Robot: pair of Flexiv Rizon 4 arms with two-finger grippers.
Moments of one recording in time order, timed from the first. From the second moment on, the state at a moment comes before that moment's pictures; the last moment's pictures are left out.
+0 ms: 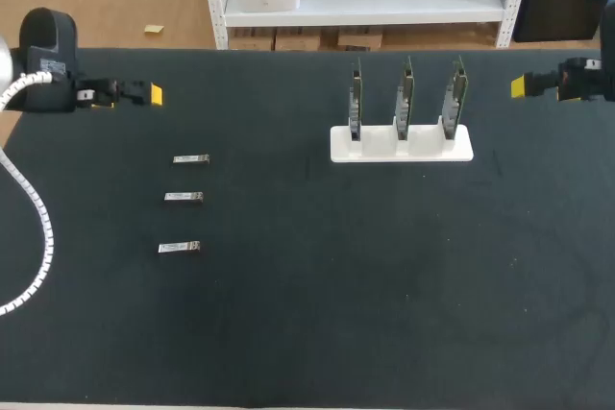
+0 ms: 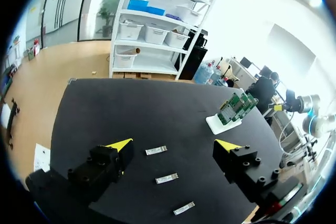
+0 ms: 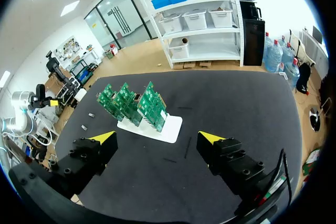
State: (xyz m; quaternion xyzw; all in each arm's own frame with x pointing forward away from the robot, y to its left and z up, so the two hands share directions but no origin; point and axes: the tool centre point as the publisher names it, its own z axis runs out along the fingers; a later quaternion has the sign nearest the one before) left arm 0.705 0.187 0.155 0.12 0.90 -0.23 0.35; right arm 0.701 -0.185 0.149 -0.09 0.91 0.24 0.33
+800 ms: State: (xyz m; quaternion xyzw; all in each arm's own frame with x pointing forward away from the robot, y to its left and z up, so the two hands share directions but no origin) left arm 0.736 0.193 0.128 0.44 0.84 -0.13 0.28; right arm 0.701 -0.185 0.149 -0.09 0.91 0.24 0.33
